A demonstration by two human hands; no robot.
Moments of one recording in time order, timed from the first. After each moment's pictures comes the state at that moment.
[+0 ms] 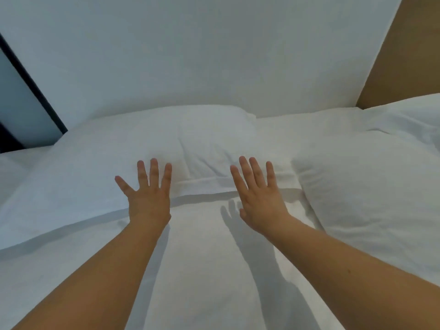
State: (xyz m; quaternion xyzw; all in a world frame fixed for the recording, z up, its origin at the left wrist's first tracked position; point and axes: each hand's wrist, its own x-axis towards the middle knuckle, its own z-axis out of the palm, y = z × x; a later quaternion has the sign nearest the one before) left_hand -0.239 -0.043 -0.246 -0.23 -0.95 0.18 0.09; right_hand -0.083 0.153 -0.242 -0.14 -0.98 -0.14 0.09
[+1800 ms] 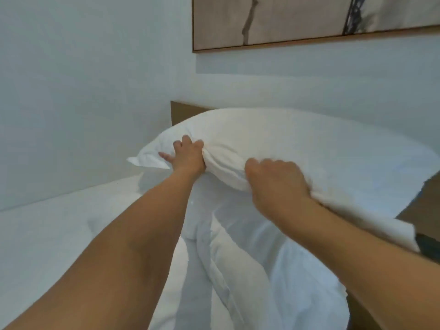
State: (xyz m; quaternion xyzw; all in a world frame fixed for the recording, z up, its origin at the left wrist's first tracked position) left_hand 0.248 0.343 0.045 -0.50 -0.83 -0.26 0.09; right_hand 0.474 0.246 0.089 -0.42 -0.86 -0.24 0.15
